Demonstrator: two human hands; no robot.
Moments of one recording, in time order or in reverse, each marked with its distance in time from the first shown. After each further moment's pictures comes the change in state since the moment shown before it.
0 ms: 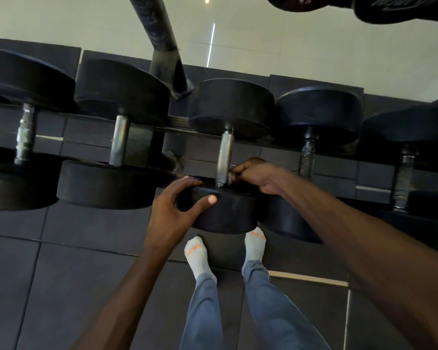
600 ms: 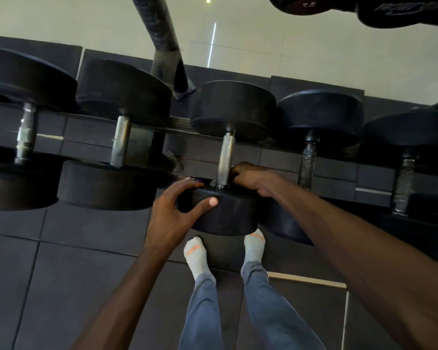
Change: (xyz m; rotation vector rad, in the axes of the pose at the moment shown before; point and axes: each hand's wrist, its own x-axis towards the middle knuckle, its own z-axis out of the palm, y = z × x) left_hand 0.001 -0.002 -0.003 0.007 -0.026 0.006; right_hand -0.003 -0.013 0.008 -0.349 -0.001 -0.006
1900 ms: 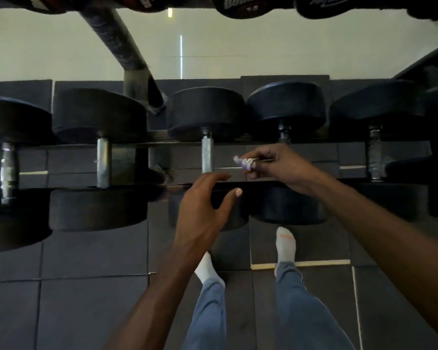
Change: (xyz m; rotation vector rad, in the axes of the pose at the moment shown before) left_hand 0.002 0.067 0.044 0.143 -0.073 0.240; right_hand -0.084 0.051 -0.046 0.494 0.261 -0.407
